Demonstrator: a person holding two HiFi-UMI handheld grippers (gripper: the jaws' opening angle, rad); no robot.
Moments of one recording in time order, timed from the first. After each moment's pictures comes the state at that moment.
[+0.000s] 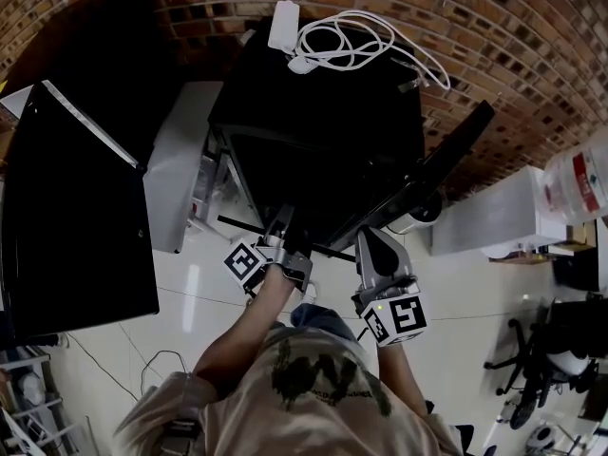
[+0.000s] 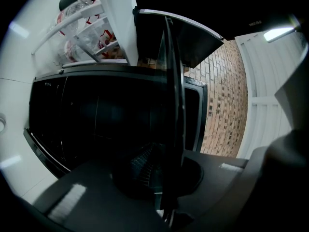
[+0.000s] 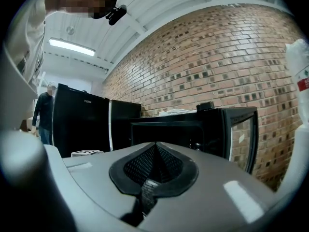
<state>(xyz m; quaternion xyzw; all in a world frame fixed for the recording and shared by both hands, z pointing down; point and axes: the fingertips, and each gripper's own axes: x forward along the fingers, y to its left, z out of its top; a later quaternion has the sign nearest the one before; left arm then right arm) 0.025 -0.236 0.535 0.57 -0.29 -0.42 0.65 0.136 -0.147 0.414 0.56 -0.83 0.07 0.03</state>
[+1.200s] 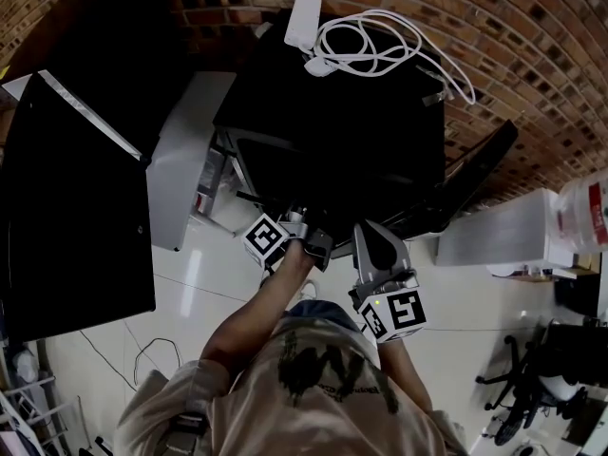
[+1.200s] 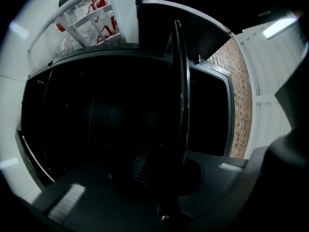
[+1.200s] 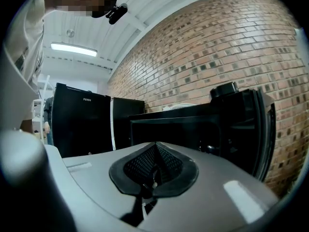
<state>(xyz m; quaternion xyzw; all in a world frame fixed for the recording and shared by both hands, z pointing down) 0.051 -0.309 0.570 0.58 -0.34 -0.40 0.62 0.122 -0.199 0.427 0.52 -0.85 0.08 0.04</state>
